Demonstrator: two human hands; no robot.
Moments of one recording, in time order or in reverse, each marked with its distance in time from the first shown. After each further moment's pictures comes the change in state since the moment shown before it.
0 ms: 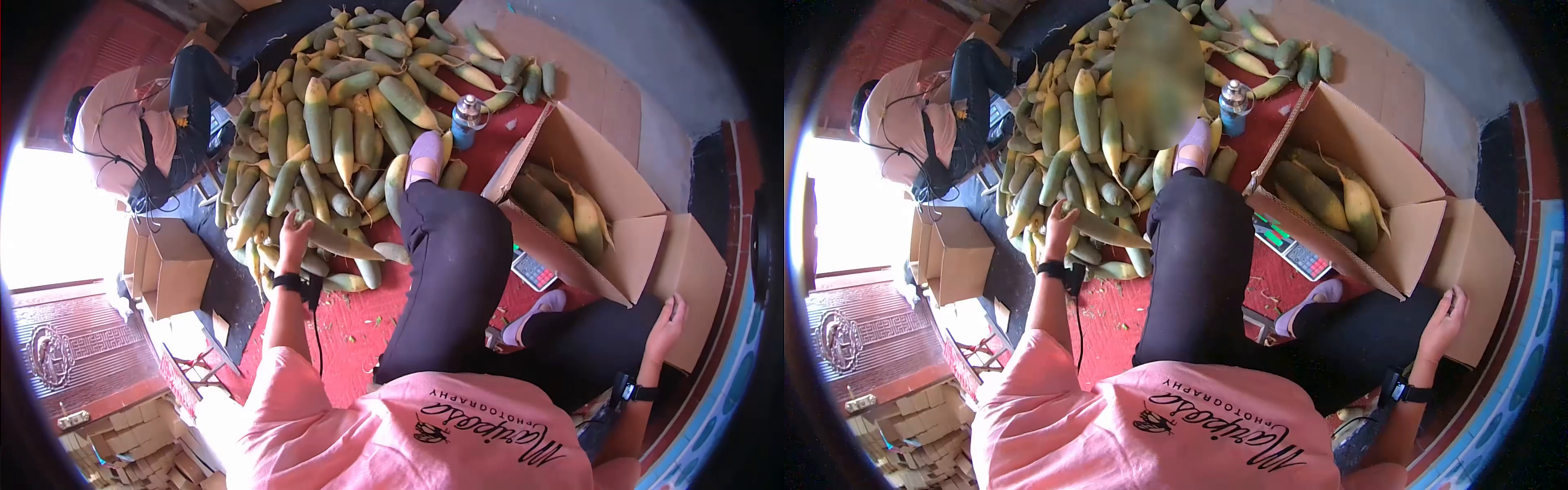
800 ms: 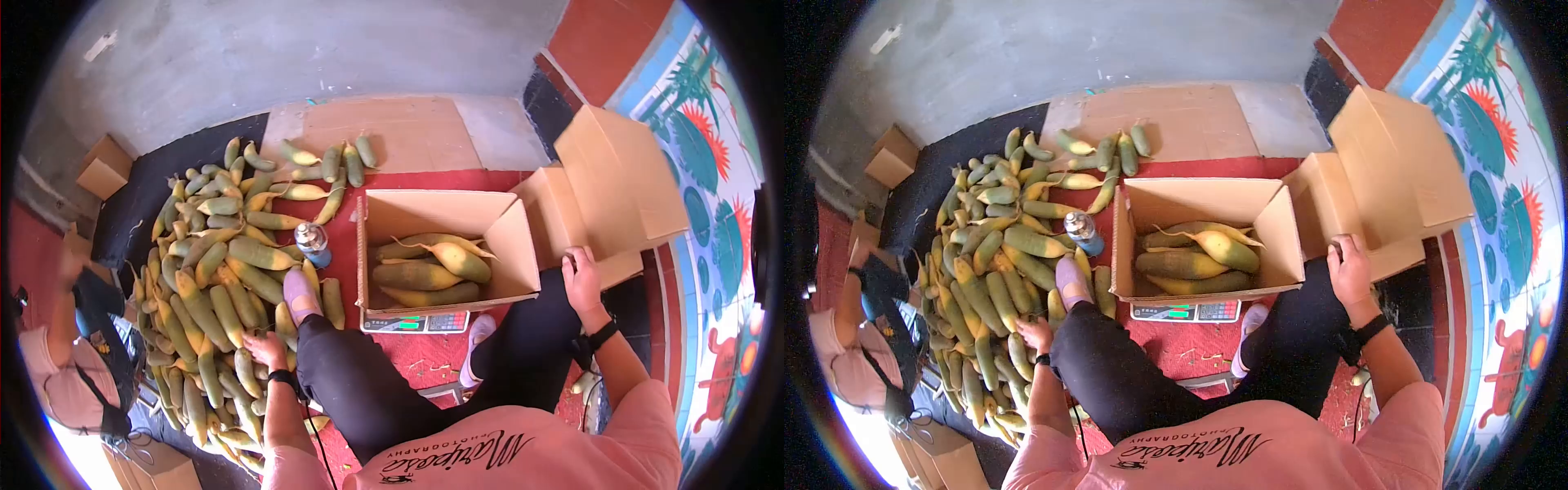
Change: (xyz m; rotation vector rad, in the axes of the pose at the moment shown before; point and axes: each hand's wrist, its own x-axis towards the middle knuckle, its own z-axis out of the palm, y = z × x) left_hand 0.058 0.058 0.193 0.458 0.183 -0.008; right_hand 0.009 -0.033 -0.012 0.044 0.044 0.057
